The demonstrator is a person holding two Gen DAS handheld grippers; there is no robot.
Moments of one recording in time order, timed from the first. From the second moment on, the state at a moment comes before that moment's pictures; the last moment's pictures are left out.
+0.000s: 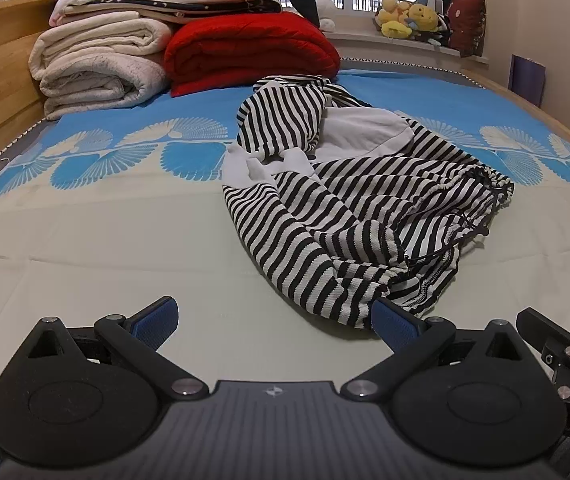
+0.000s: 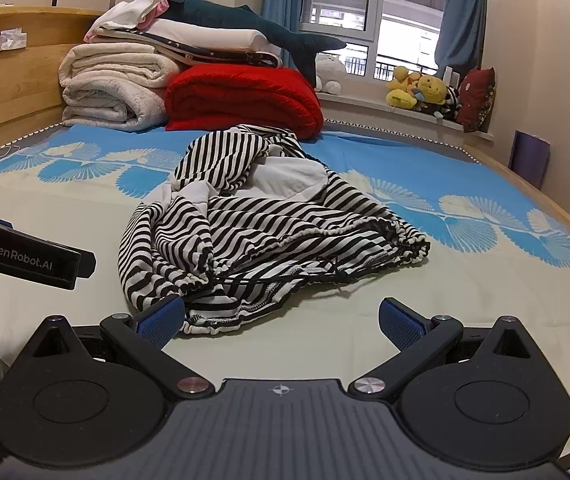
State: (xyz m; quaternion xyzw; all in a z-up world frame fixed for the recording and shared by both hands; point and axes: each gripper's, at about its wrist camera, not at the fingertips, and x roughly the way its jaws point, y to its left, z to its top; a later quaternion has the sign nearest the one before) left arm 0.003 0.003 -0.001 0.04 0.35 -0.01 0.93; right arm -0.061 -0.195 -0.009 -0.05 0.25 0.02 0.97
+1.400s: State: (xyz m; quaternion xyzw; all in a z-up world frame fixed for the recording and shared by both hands) left arm 0.002 0.001 0.001 0.05 0.35 -0.01 0.94; right arm -0.062 -0.194 -0.008 -0.06 0.25 0.02 0.97
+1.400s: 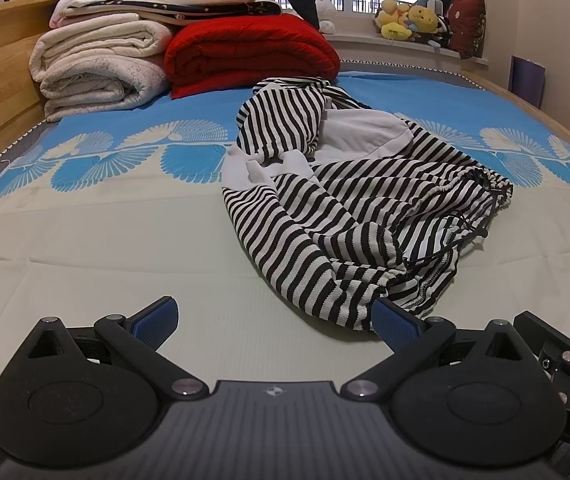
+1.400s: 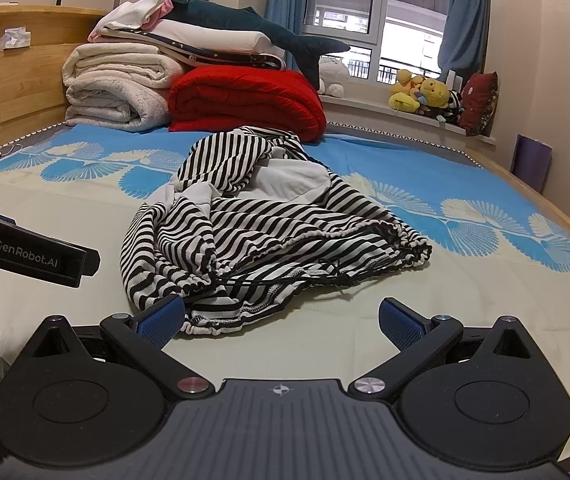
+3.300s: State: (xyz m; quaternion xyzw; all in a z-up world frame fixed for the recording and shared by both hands) left arm 0.105 0.173 0.220 -0.28 0.30 -0.17 0.90; right arm 0.095 -0.372 0.201 0.24 0.14 0.09 0.96
